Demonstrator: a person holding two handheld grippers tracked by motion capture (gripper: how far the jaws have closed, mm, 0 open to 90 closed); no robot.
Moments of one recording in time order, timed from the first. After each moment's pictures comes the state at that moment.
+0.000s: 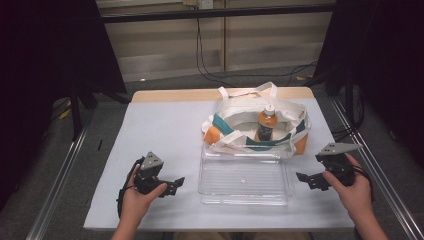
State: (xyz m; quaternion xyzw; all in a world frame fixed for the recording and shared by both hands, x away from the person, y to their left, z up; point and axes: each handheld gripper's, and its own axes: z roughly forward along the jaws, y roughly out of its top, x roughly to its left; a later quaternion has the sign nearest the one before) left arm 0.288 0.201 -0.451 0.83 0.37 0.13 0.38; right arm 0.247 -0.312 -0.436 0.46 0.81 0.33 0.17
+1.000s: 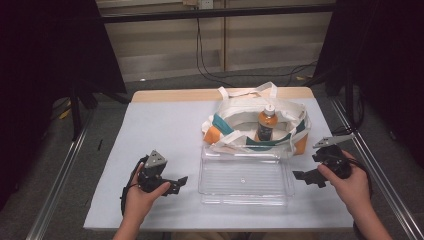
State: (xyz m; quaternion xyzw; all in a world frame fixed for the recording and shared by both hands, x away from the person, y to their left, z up) left arm 0.292 0.193 -0.453 0.84 0.37 0.13 0.39; right arm 0.259 -0.297 -0.416 0.49 0.81 0.30 0.12
